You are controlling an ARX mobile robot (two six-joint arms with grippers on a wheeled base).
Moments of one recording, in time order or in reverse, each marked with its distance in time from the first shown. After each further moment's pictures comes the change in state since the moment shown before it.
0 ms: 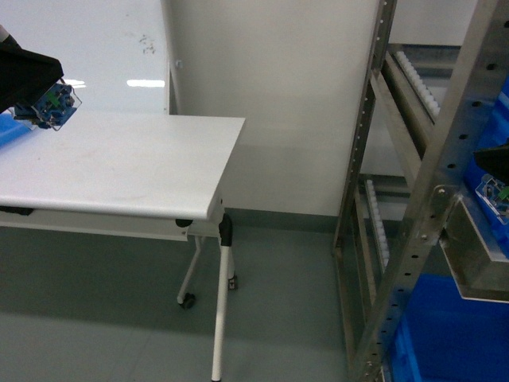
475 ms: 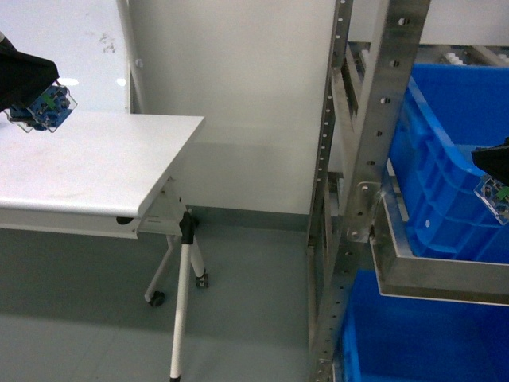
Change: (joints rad) left arm 0.000 0.000 0.000 -0.004 -0.002 0.000; right arm 0.000 0.000 0.000 0.000 0.000 0.000
